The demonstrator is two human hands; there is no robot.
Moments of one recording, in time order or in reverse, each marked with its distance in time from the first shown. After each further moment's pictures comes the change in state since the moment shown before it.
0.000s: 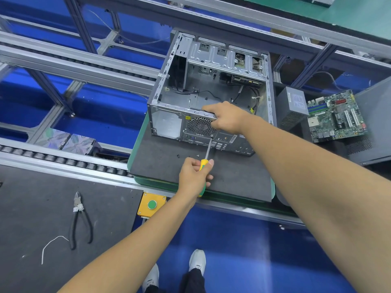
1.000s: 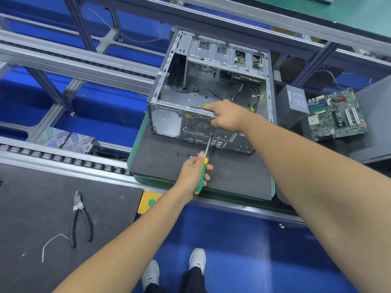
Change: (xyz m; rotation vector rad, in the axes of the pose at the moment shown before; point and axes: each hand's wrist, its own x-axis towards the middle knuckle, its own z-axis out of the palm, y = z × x) left_hand 0.005 0.013 -0.006 -0.052 -0.131 -0.143; right_hand 0.001 -0.002 -0.001 -0.009 0.022 0.018
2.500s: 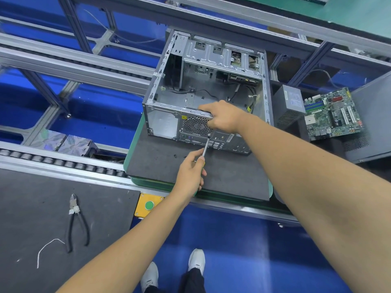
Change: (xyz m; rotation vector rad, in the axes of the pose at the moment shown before) left_hand -0.002 -0.006 -0.003 0.169 -0.008 0.235; right_hand 0.004 0.003 0.003 -0.025 -0.019 -0.004
